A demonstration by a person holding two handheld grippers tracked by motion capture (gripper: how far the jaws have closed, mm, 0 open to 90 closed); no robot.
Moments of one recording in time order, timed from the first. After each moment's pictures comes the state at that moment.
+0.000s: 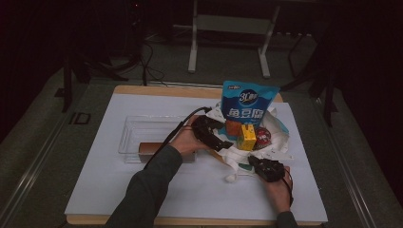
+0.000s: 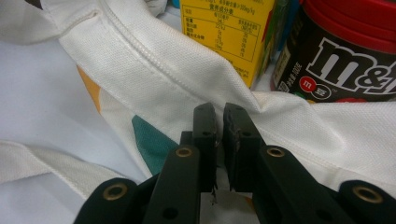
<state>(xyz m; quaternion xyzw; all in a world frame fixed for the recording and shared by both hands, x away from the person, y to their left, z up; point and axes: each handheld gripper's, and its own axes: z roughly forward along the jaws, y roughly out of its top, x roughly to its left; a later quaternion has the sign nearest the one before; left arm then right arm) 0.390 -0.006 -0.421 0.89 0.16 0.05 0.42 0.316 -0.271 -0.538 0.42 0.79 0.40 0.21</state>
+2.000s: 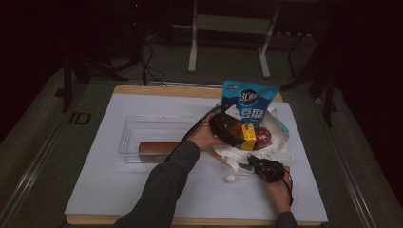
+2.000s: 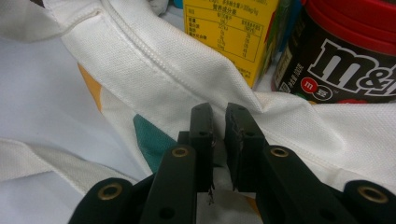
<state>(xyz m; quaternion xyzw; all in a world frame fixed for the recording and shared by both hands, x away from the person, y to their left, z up) 0.423 -0.055 -0.443 0.90 0.16 0.05 0.41 0.315 -0.270 -0.538 0.42 0.79 0.40 0.21</state>
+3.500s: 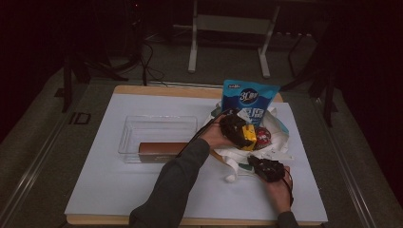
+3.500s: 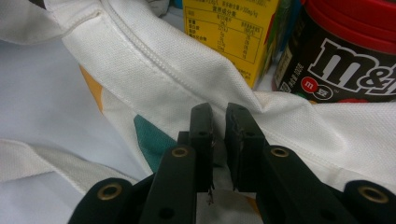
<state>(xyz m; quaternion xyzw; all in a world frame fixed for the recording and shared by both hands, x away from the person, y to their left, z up) 0.437 -0.089 -0.463 0.91 0.13 0.04 0.39 0.316 -0.271 -0.538 0.42 0.79 0.40 0.21</state>
